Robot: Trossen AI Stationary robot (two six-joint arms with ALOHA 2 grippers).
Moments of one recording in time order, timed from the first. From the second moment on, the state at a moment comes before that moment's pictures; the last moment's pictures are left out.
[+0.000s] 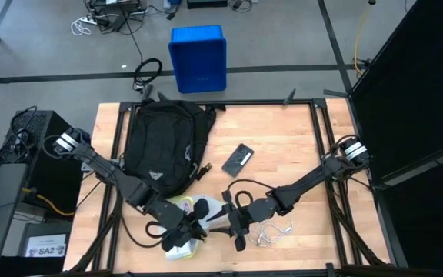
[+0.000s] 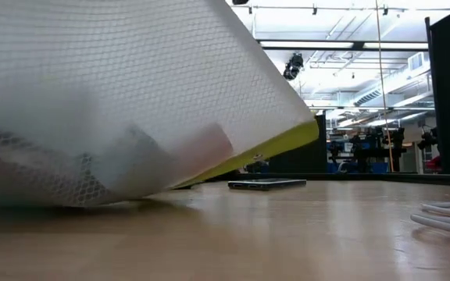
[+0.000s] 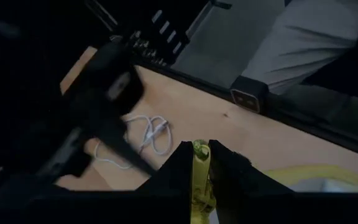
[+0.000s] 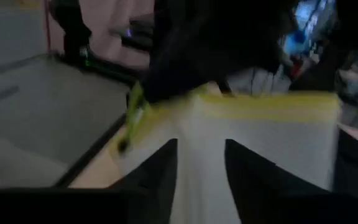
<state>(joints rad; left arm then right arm) -0.59 1.49 1.16 -0.22 -0.06 0.55 0.49 1.86 1.13 0.56 0.26 -0.17</state>
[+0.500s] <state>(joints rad) -0.49 1.50 1.16 -0.12 0.11 0.63 0.44 1.88 1.20 0.56 0.14 -0.21</state>
